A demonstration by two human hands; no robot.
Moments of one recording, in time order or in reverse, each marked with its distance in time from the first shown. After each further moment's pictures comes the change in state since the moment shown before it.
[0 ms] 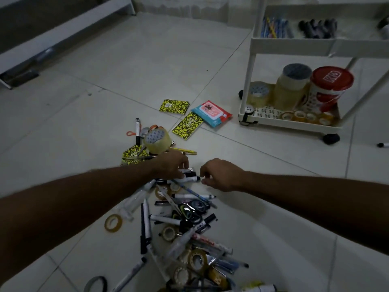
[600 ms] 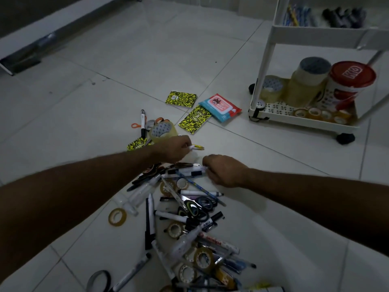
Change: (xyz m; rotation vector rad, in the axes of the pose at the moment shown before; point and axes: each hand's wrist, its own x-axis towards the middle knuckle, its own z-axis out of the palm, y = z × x) left_hand 0.003 -0.015 -0.014 -0.304 0.127 -0.129; right_hand 0.021 0.002 0.013 -0.039 0.064 -0.085
